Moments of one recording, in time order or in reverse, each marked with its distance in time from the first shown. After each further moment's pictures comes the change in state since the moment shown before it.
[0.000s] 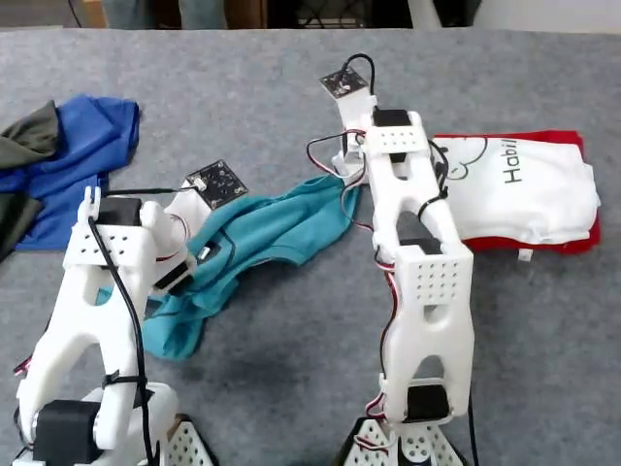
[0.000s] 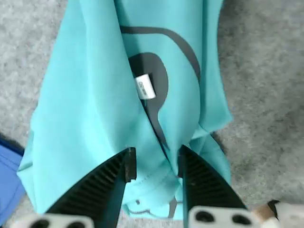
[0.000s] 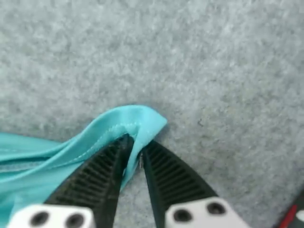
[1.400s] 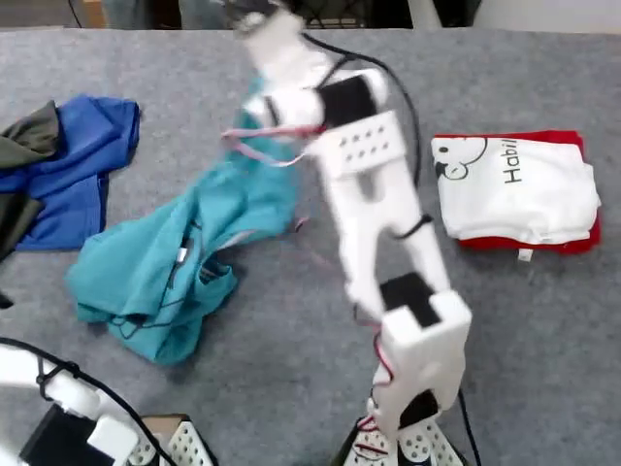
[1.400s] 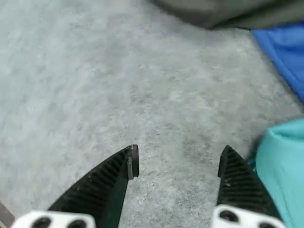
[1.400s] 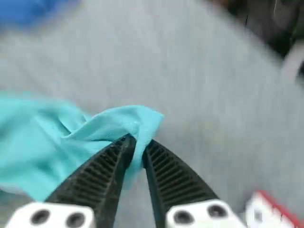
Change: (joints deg) left arm -61.8 -0.1 -1.1 -9.1 37.6; right arm -13.8 -24.7 -10.0 16.3 1.2
